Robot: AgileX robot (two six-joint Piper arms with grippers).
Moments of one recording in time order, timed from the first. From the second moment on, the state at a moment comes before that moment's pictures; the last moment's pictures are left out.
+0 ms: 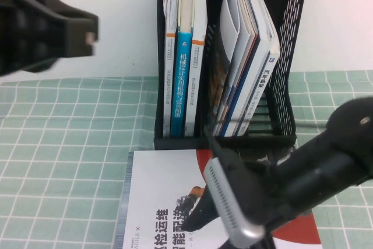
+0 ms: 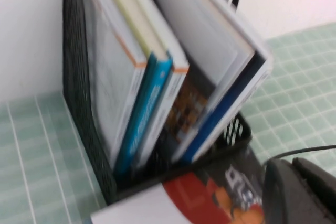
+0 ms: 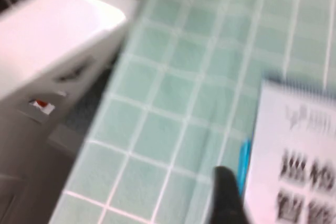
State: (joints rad) right arm 0.66 1.62 -0.94 1.12 0.91 -1.88; left arm -0.65 1.02 -1.38 0.07 0.92 -0.35
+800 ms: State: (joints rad) right arm 0.66 0.82 -1.08 -0.15 1.06 -0.49; left arm -0.65 0.36 -0.66 0.20 0.27 -0.01
